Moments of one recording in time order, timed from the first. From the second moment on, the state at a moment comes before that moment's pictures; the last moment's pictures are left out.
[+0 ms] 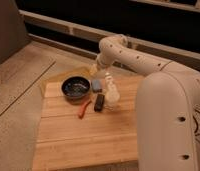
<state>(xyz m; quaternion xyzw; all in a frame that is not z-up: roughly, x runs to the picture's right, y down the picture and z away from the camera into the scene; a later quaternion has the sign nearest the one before) 0.012 -0.107 0.864 -0.19 -0.01 0.53 0.83</state>
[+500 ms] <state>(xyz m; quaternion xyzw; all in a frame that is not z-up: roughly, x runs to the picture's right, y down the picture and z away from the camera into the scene) -0.006 -0.090 0.870 -0.14 0.02 0.53 0.84</state>
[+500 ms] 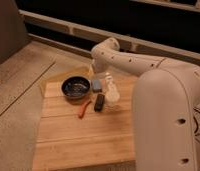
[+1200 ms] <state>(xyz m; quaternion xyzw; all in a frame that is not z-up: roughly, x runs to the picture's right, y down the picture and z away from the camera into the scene) 0.035 -0.105 0.905 -0.10 0.05 0.55 0.83</state>
